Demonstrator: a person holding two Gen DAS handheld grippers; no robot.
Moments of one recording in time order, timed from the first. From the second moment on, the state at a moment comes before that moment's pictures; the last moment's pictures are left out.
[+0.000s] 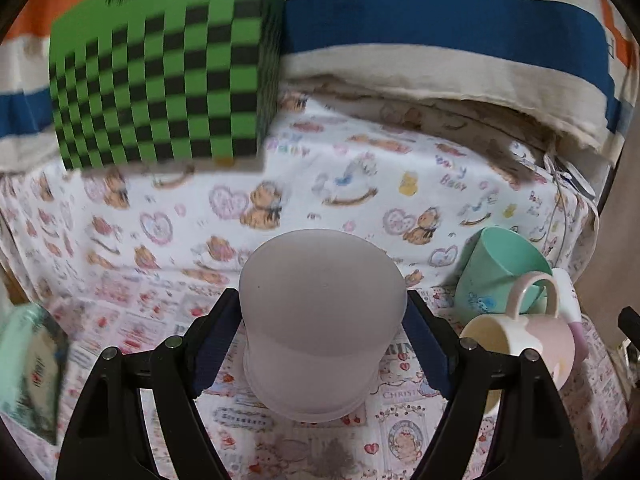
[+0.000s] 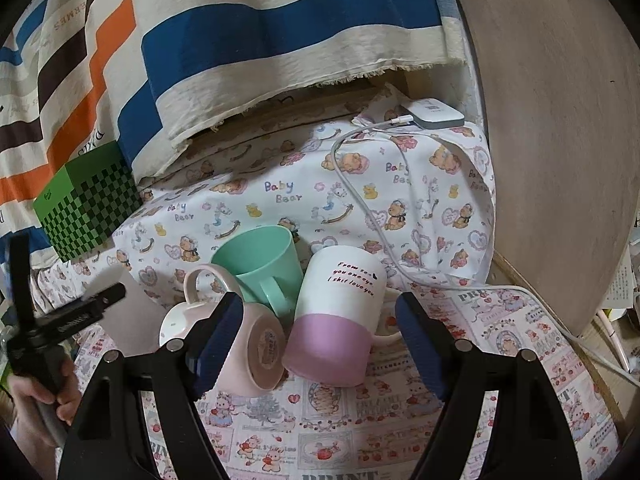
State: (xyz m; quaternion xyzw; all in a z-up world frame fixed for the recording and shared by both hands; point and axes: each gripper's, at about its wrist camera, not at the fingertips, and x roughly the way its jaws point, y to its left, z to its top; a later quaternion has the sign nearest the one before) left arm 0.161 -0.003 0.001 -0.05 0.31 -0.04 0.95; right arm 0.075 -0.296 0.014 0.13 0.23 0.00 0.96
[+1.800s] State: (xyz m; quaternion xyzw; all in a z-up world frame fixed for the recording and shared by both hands) left arm 0.065 -0.101 0.002 -0.01 0.37 -0.12 0.92; right arm 0.077 -0.318 0.016 0.21 0.25 0.02 0.95
